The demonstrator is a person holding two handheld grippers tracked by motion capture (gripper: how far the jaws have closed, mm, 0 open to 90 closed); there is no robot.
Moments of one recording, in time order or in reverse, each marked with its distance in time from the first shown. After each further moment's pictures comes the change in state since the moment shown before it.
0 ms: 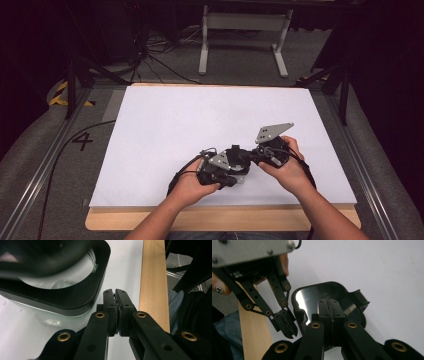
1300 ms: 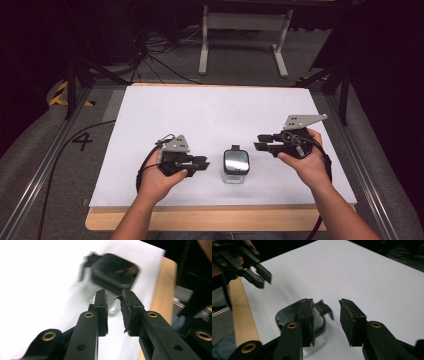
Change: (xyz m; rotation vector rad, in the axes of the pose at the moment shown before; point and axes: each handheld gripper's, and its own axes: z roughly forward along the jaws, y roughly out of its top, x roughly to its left) left arm 0.013 -0.036 -0.103 -0.226 0.218 -0.196; right arm -0.032 -0.013 -0.052 -0.190 -0.072 0.117
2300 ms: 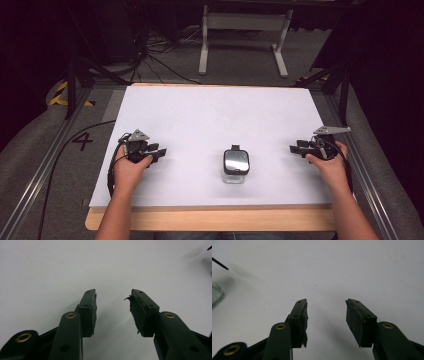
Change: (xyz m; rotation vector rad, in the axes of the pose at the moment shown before) left arm 0.105 -0.080 -0.017 0.076 0.358 -0.226; right arm -0.110 -0.127 -0.016 0.090 -0.271 0.277
